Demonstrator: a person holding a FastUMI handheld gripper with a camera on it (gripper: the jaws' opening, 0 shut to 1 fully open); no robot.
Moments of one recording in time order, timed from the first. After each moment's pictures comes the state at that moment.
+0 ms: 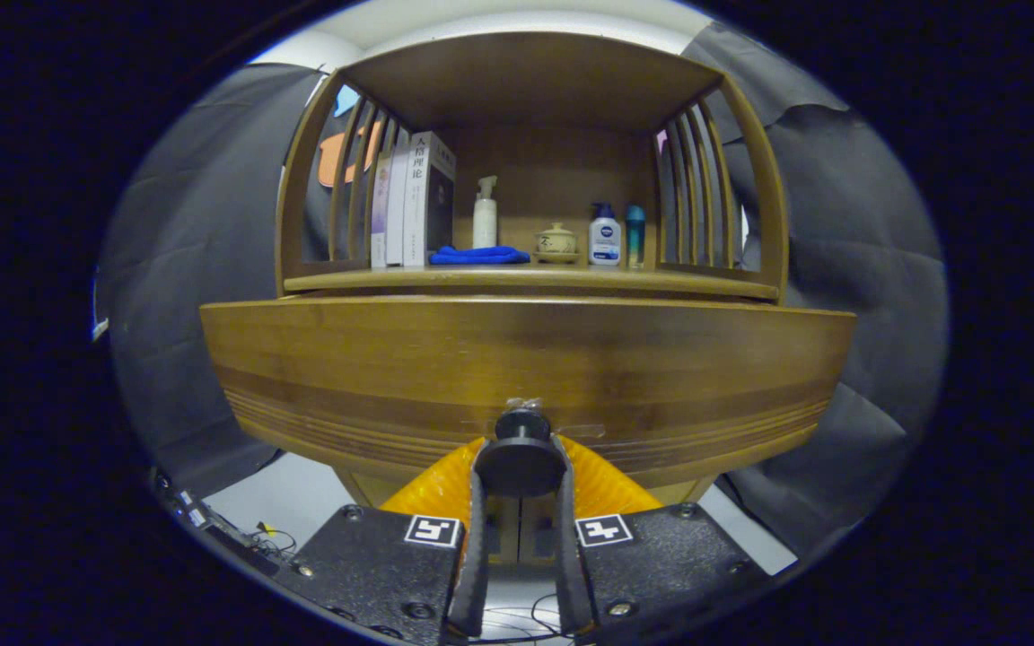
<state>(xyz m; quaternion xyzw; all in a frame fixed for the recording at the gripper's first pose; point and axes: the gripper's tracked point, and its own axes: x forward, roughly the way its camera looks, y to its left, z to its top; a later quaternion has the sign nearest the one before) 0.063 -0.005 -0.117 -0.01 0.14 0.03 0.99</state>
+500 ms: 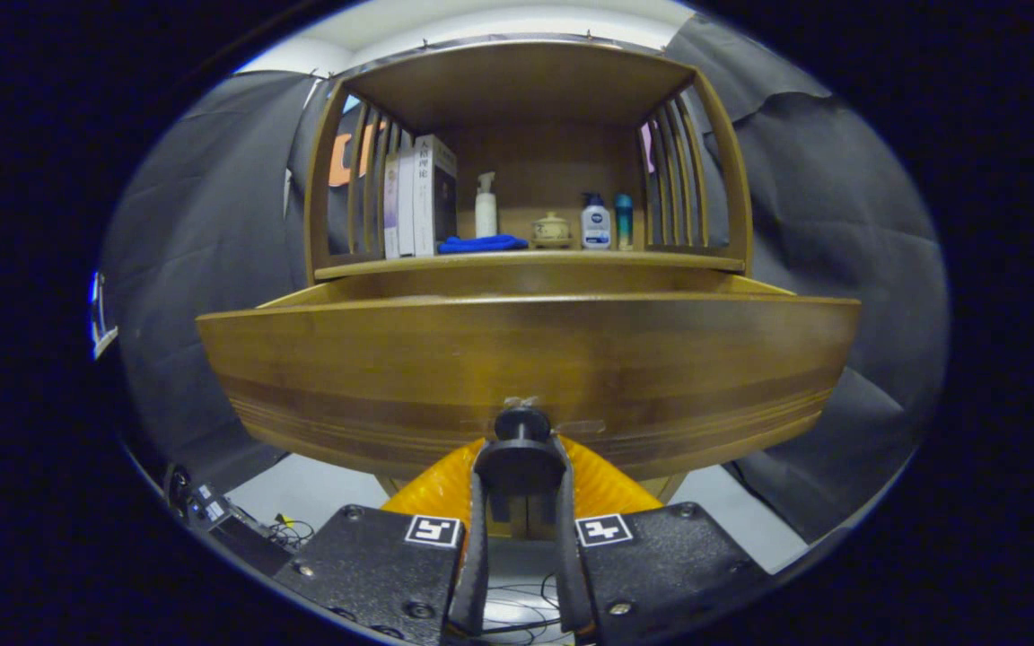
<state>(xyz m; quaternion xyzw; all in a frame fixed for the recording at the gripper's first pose) 0.009 -0.006 -0.126 -0.01 0.16 0.03 0.99</state>
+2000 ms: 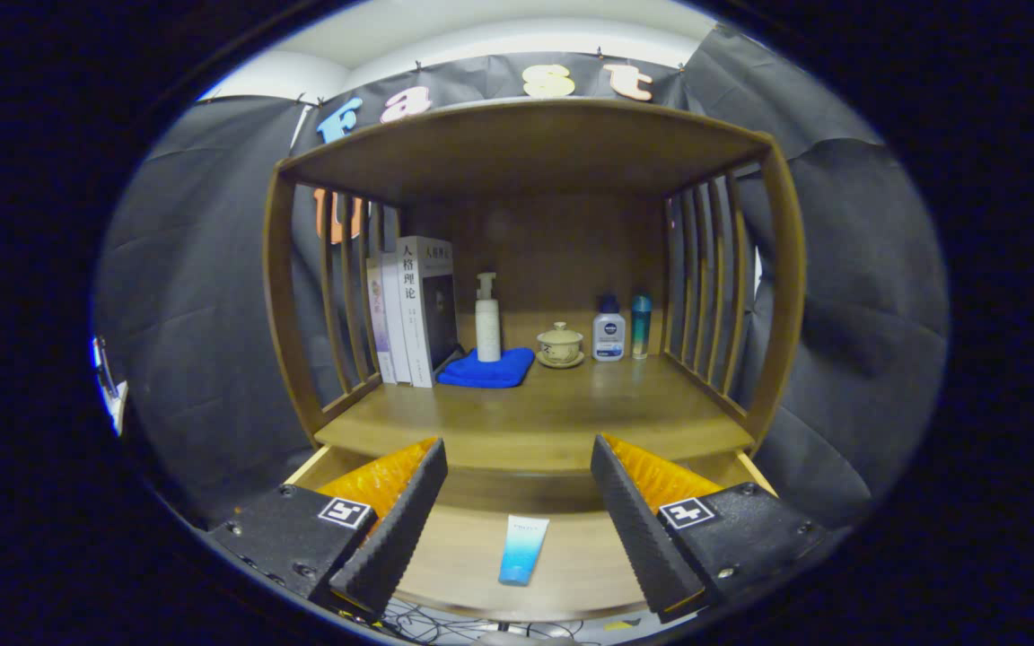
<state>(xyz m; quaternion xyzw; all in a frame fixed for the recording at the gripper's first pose) 0.125 0.000 0.086 -0.01 0.14 0.04 0.99</state>
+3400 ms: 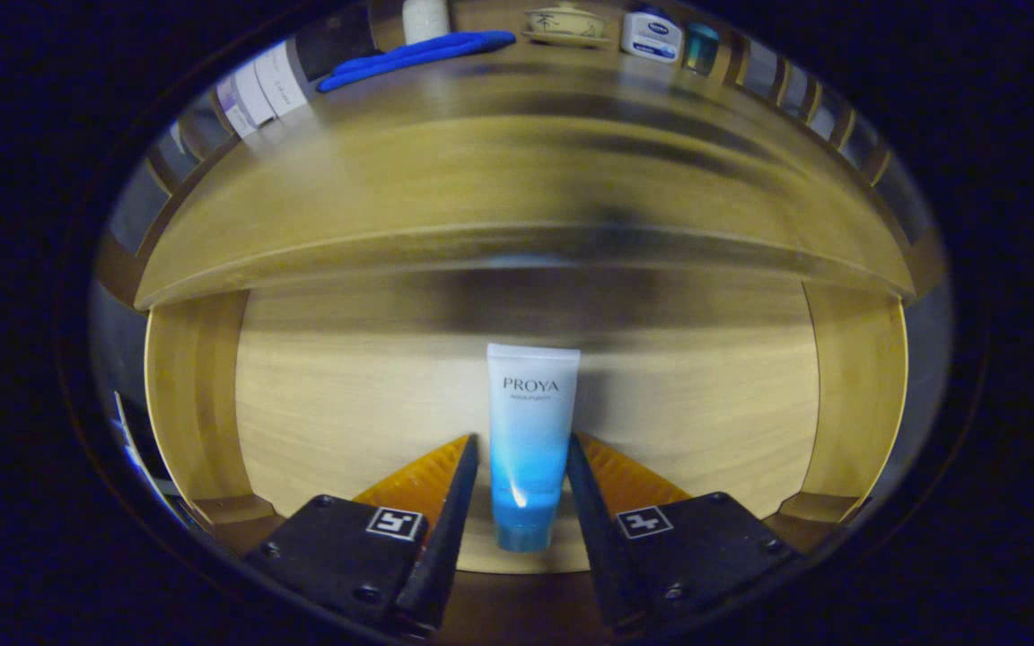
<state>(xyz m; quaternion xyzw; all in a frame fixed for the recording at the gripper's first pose) 0.159 0.016 -0.111 0.00 0.60 -0.02 0.80</state>
